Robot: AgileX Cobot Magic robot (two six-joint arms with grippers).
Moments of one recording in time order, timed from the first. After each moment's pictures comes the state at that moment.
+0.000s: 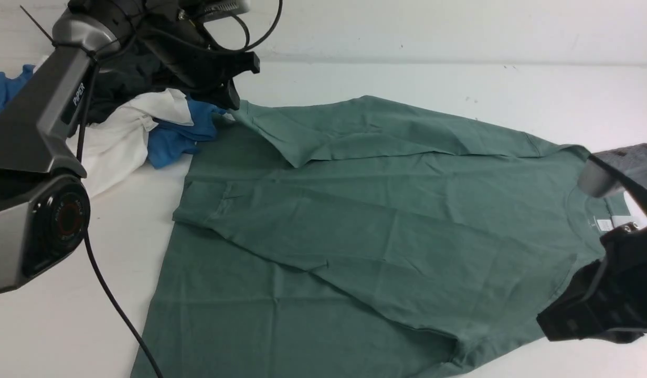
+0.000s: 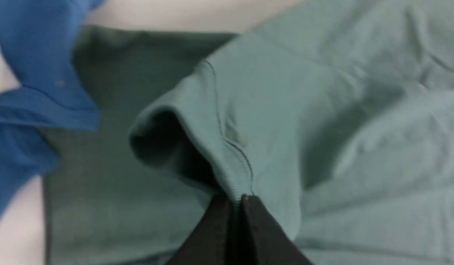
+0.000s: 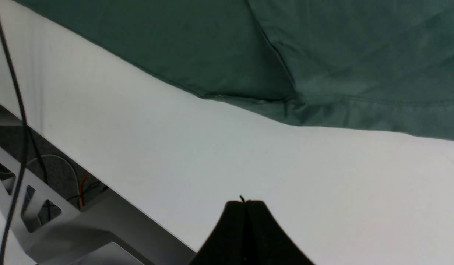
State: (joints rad) right arm 0.28 1.16 -0.94 0.39 1.22 -0.33; left arm -0.15 2.42 -2.51 -0.28 1.24 -0.08
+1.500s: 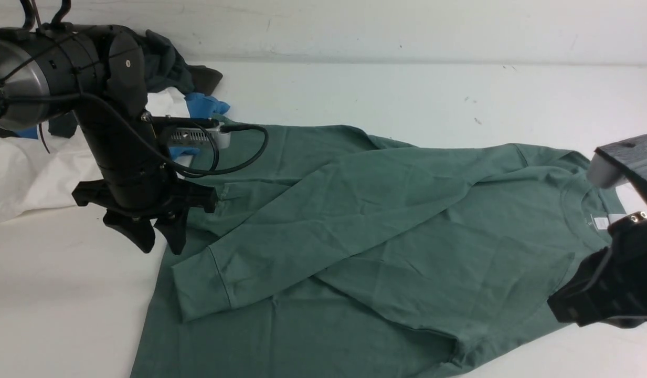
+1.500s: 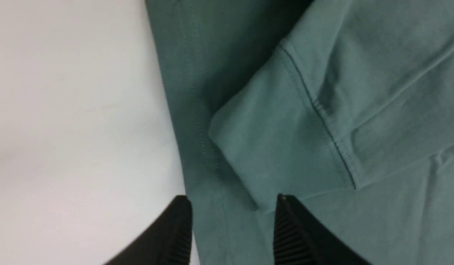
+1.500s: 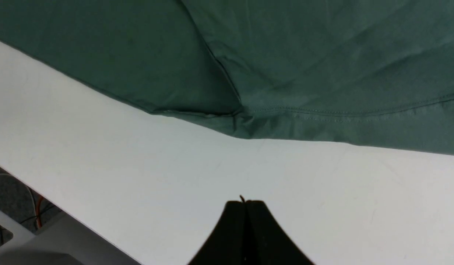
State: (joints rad) right arm 0.28 1.16 -0.94 0.32 1.15 -0.30; left arm -0.19 1.86 -1.46 -0.08 1.23 -0.09
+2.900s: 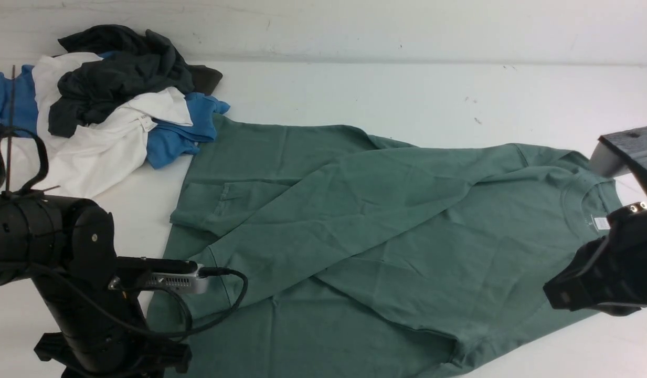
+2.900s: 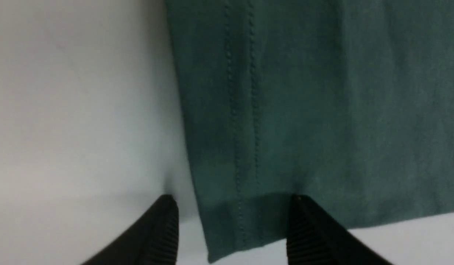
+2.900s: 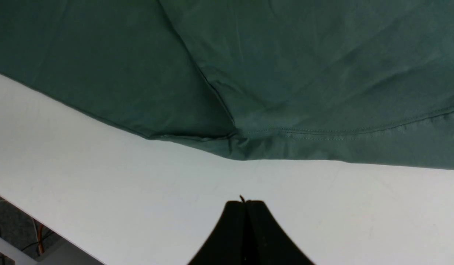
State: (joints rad) right arm 0.28 1.16 -0.94 0.32 1.10 -0.27; left arm -0.26 1.63 -0.77 -0.12 0.89 -0.09
